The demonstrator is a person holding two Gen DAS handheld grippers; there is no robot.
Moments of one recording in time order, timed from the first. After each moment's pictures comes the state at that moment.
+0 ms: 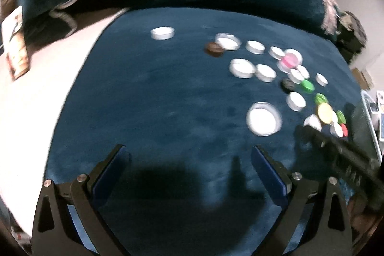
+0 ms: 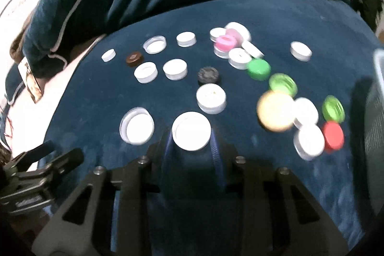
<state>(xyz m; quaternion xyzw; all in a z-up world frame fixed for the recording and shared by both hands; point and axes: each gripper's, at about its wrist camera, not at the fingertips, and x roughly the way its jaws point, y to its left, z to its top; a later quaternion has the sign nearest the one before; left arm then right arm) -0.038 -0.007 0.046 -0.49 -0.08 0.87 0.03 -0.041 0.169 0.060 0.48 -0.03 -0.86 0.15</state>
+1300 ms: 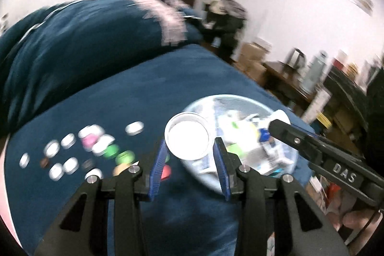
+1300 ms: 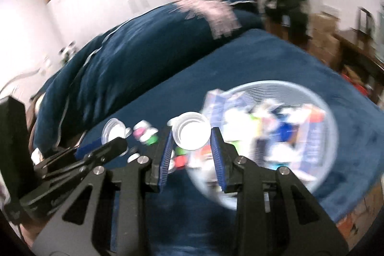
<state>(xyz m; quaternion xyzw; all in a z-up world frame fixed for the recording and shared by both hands) 0.000 0.251 0.209 -0.35 0.03 0.87 0.35 0.054 0.387 0.212 0.32 -0.18 -0.93 -0.02</state>
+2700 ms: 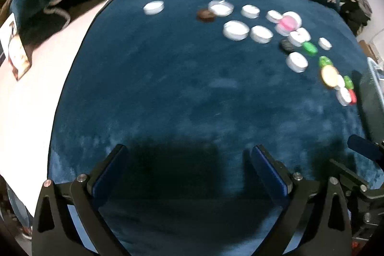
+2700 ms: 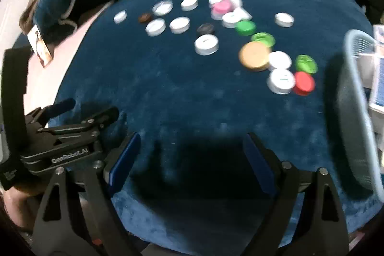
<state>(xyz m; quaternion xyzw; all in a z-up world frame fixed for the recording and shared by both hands) -0.017 -0.005 0.029 -0.56 -0.03 0.83 0.00 0.005 0.157 0.066 0.58 0.04 -0.80 0.17</state>
